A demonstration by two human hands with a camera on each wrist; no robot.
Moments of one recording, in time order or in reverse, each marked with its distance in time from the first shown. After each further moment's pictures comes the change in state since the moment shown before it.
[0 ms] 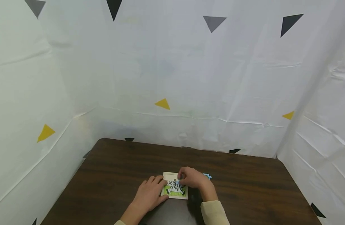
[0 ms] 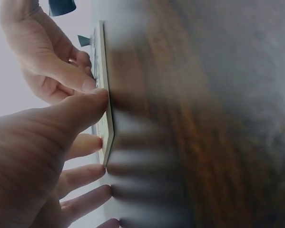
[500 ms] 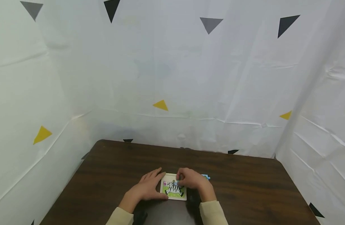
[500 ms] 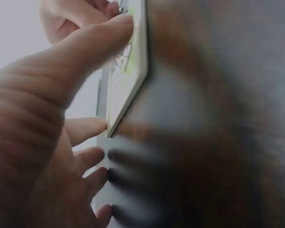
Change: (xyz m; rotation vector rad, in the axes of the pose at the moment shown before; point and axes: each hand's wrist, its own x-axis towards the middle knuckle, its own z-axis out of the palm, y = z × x) left_hand 0.034 -0.034 -0.002 -0.430 -0.239 -0.001; right_hand 0.001 0.003 0.000 0.016 -0.011 0.004
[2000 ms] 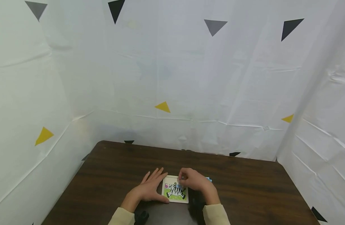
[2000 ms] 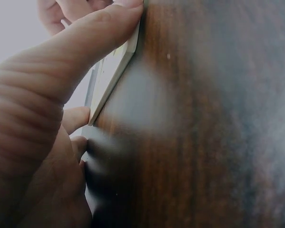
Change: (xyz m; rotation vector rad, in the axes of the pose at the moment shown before) left_hand 0.004 -0.013 -0.003 -0.123 -0.041 0.060; right_hand -0.002 0.002 -0.004 0.036 0.031 -0.057
